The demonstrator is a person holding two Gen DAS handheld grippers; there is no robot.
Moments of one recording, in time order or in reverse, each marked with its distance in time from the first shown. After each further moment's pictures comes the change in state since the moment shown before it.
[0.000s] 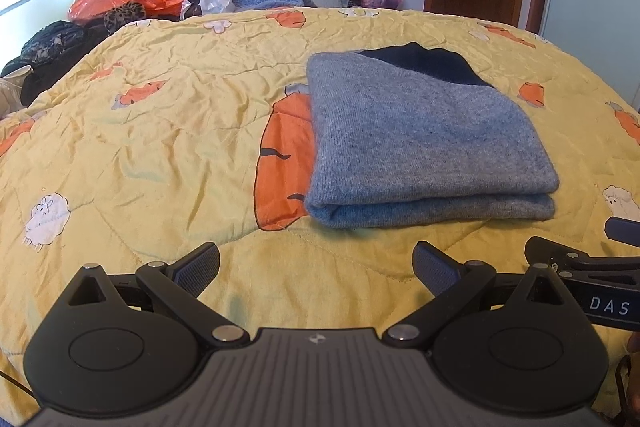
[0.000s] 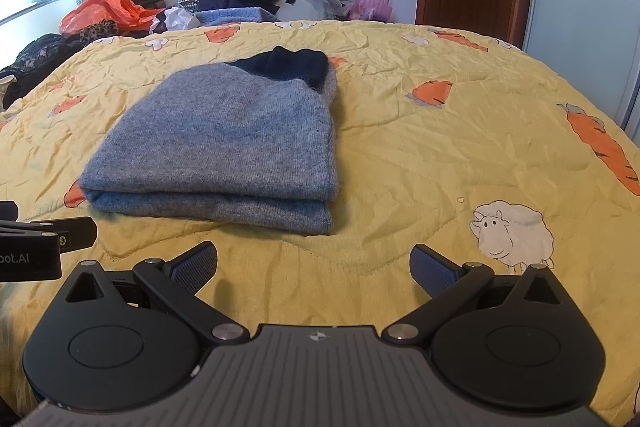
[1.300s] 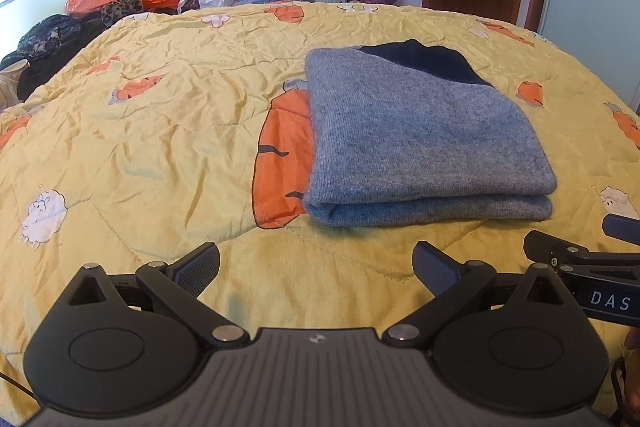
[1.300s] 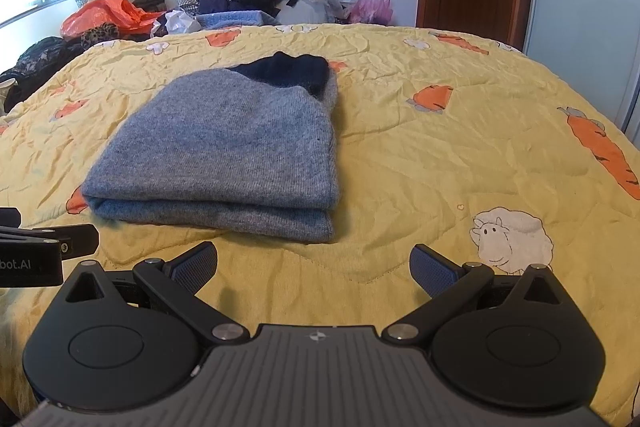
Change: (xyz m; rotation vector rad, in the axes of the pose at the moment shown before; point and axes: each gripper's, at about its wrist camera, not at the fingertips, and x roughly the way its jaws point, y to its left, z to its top) left arm 0.002 0.002 0.003 -0.013 0.023 -0.018; right arm -0.001 -0.001 0.005 0.005 -0.004 0.007
